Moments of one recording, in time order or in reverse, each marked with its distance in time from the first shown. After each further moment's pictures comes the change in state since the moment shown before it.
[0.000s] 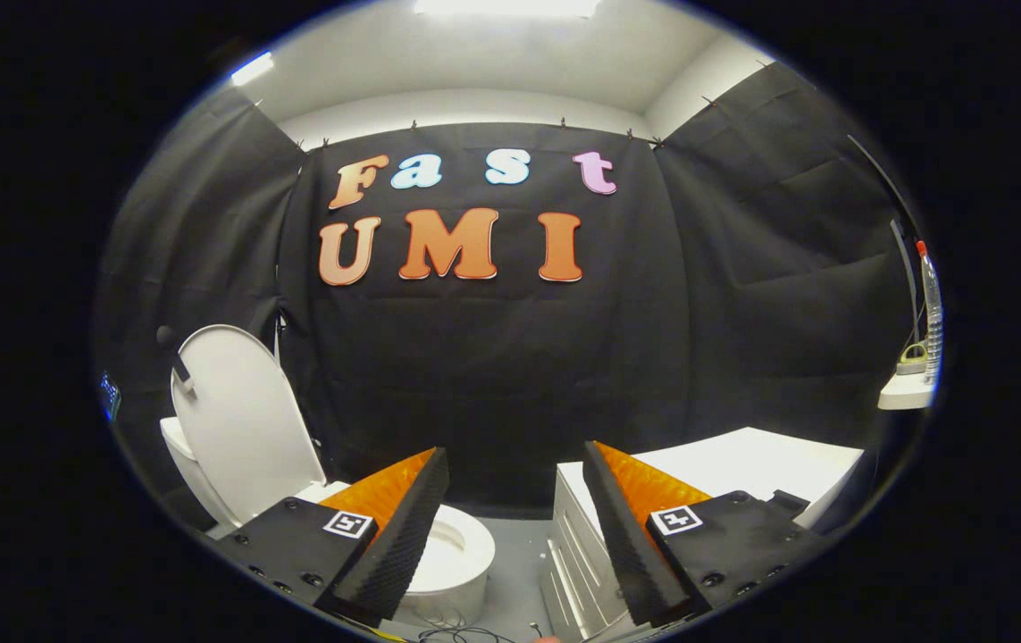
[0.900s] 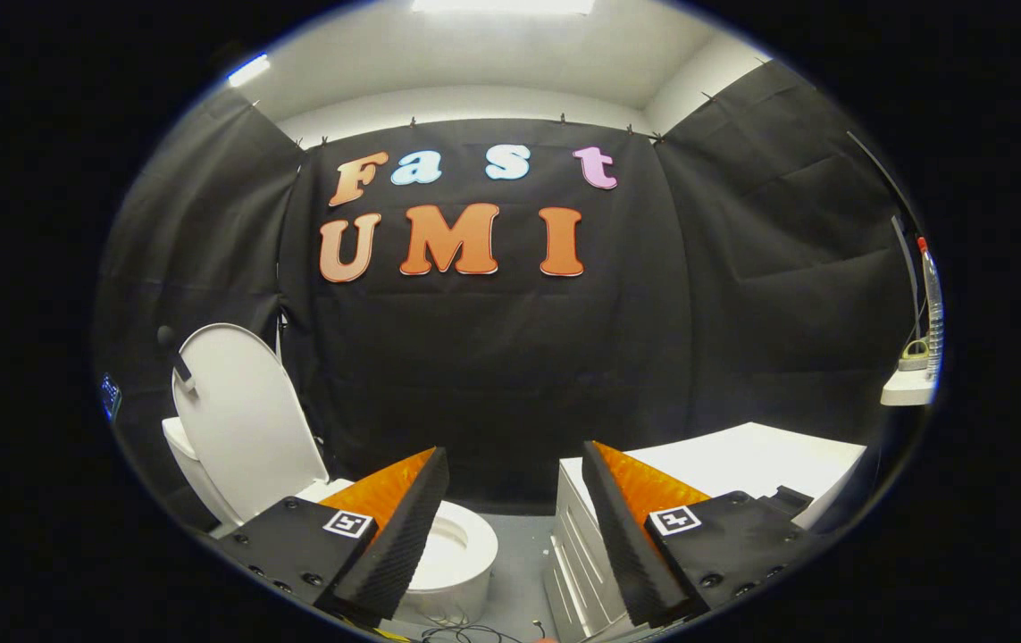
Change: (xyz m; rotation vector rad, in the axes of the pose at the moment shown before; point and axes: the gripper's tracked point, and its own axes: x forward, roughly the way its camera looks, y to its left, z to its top) arm -0.003 -0.002 -0.001 0.017 0.008 -0.011
